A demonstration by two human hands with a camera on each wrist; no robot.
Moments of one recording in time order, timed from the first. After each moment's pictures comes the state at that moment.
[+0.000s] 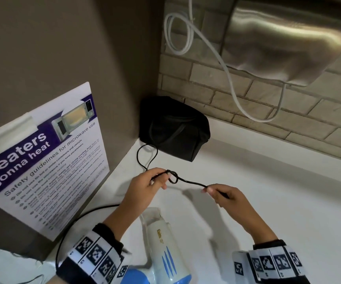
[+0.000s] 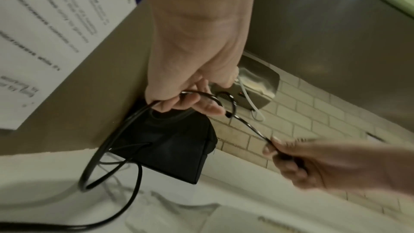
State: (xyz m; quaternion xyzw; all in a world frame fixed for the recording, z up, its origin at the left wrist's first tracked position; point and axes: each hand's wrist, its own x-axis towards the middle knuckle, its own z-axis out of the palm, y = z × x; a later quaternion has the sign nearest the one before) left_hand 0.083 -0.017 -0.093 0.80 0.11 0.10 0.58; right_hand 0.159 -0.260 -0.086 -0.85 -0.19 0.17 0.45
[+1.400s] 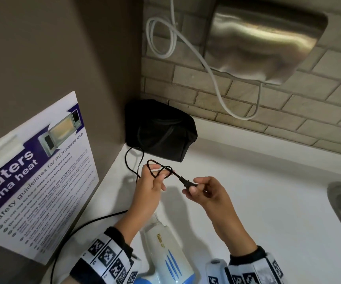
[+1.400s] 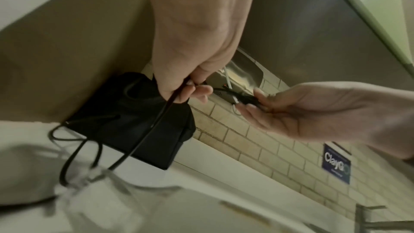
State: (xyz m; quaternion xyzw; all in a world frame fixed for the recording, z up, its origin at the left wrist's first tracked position) left_hand 0.103 -0.033 -0.096 0.74 0.11 0.13 0.65; right_hand 0.108 -0.201 -0.057 -0.69 0.00 0.12 0.71
